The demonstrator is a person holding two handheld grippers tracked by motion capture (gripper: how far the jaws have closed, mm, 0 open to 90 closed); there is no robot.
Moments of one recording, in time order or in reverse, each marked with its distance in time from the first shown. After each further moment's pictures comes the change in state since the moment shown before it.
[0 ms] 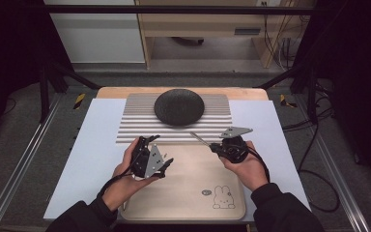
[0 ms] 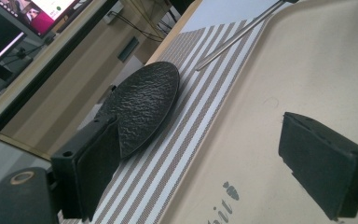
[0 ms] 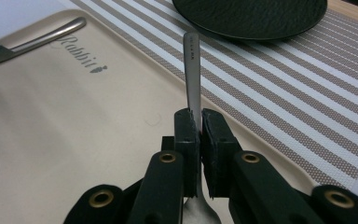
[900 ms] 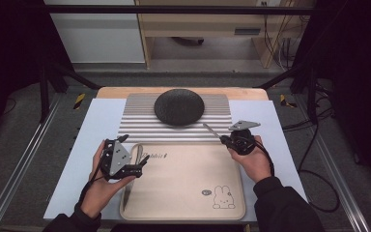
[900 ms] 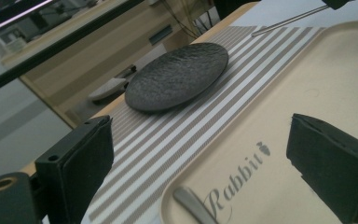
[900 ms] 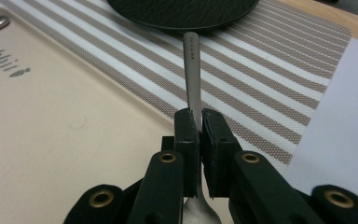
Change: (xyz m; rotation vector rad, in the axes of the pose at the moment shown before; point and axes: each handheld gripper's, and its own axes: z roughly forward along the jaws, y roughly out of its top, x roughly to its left) left arm 0.032 -0.037 -0.043 -0.005 0.088 -0.259; right arm -0.042 -0.009 0.010 0.005 -0.114 0.050
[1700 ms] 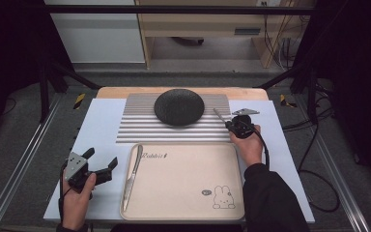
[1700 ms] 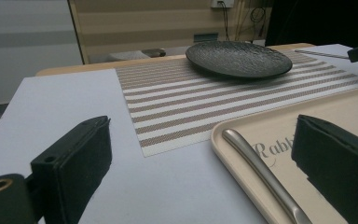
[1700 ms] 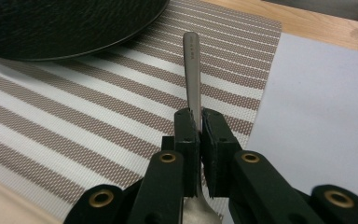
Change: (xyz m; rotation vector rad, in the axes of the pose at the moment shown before) left arm 0.036 -0.092 -0.054 -0.056 0.150 -0.516; right arm -0.055 0.006 0.057 -0.038 -0.159 0.153
